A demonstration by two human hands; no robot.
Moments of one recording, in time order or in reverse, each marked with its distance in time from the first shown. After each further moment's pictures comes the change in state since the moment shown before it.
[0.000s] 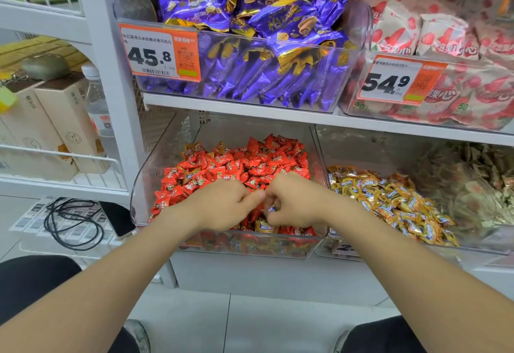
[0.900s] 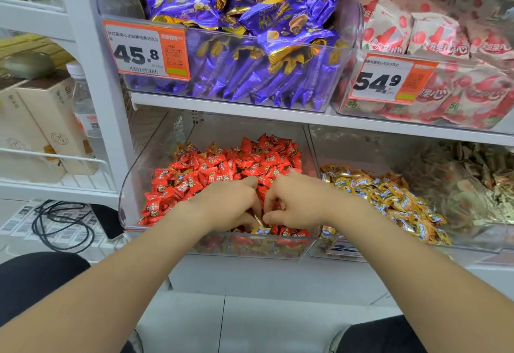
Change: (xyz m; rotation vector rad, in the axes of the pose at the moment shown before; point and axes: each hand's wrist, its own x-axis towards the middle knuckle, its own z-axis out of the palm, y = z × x) left_hand 0.024 0.006 0.009 0.356 -0.107 0.241; right_hand -0.011 0.012 -0.008 -0.126 -0.006 0.022
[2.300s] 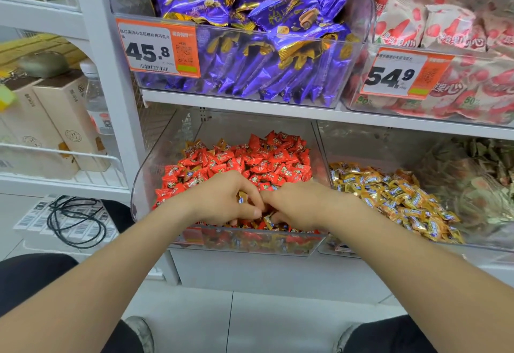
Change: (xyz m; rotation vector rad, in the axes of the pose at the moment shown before) left_hand -0.029 -0.009 -0.014 -0.678 -0.003 -0.226; right_hand 0.013 -0.010 0.014 -0.222 -0.166 -0.068
